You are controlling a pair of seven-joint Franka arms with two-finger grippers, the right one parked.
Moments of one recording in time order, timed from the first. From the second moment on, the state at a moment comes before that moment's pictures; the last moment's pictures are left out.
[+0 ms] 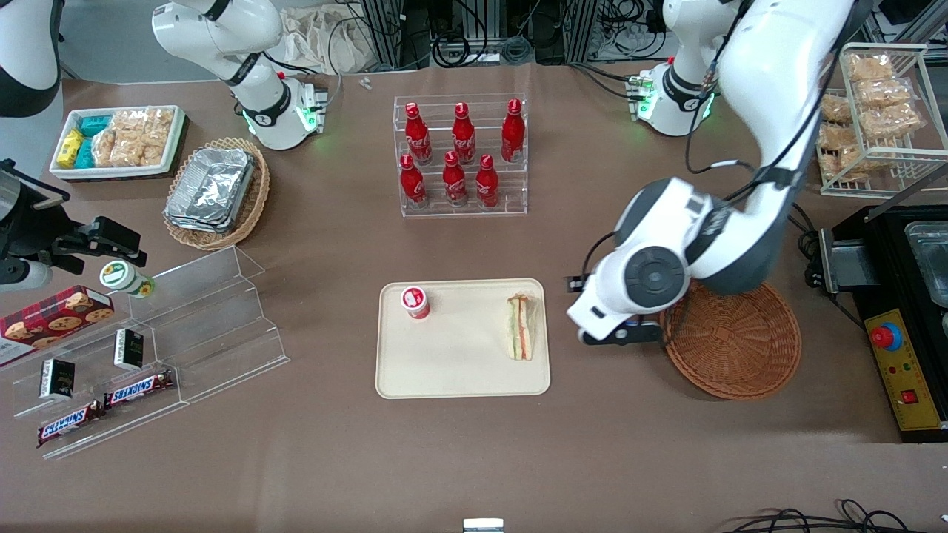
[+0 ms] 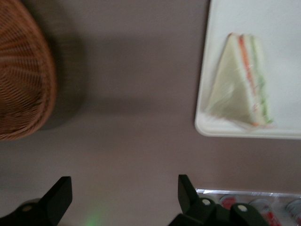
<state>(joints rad) -0.07 0.56 -0.48 -1.37 0.14 1.56 -0.56</state>
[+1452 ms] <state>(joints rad) 0.29 0.29 -0.47 -1.37 0.18 1.42 -0.27</state>
